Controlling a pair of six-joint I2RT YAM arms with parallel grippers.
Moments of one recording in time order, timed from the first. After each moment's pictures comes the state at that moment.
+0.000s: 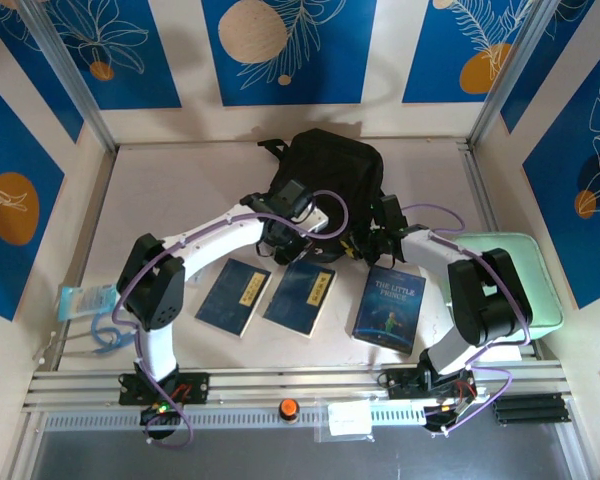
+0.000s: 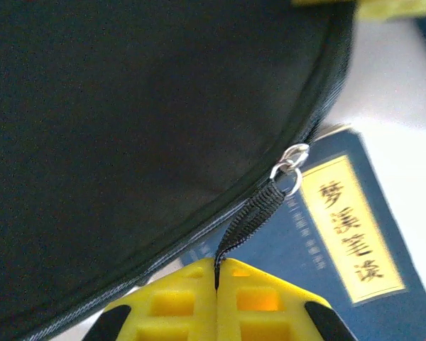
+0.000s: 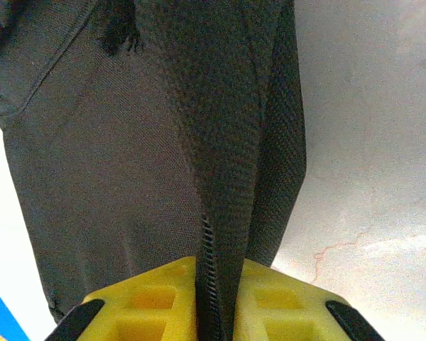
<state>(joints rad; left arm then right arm) -0.75 1.86 1.50 -0.83 0.08 0.11 0.31 1.58 0.84 -0.22 -0.36 1.24</state>
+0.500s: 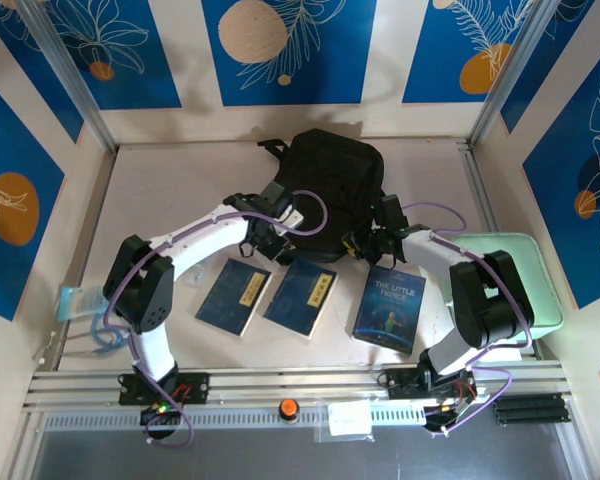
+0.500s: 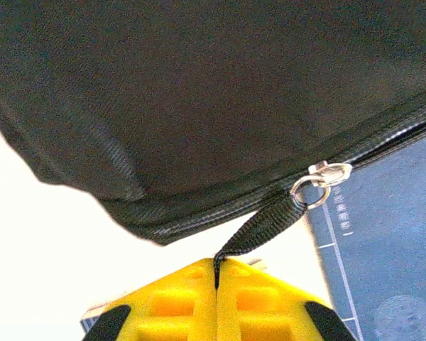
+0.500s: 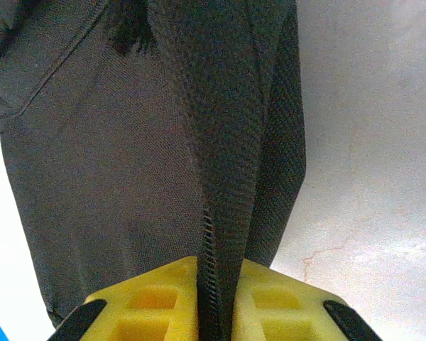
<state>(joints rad) -0.66 1.80 1.40 -0.86 -0.06 0.11 0.31 1.57 0.84 -0.24 -0.33 1.20</state>
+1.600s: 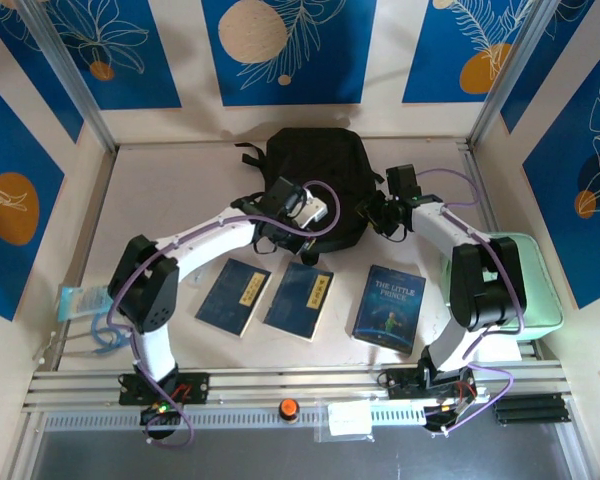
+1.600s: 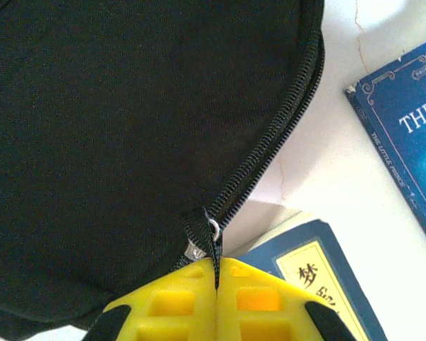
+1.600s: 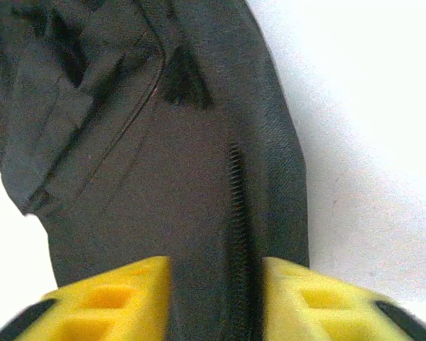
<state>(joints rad) -0.73 1.84 1.43 -0.58 0.22 0.02 0.19 1.66 1.11 -0.41 -0.25 0.96</state>
